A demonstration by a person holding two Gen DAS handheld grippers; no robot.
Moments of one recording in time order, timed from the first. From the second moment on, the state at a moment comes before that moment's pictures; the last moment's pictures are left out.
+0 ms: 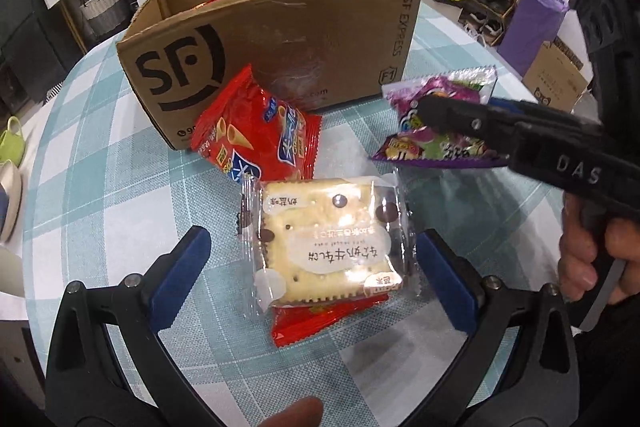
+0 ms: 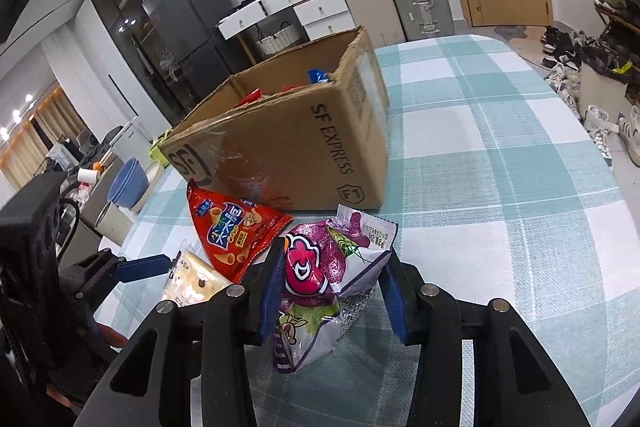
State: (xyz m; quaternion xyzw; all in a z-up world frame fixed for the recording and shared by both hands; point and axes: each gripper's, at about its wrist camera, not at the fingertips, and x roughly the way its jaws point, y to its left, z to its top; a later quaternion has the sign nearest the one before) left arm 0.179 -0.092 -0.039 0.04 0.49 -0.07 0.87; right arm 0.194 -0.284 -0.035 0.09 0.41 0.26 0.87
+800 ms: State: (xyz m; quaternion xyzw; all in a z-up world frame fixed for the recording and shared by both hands) left arm 0.184 -0.066 -0.036 -0.02 0.49 -0.10 0.87; right arm 0.184 -0.295 -0.035 0.10 0.41 0.25 0.87
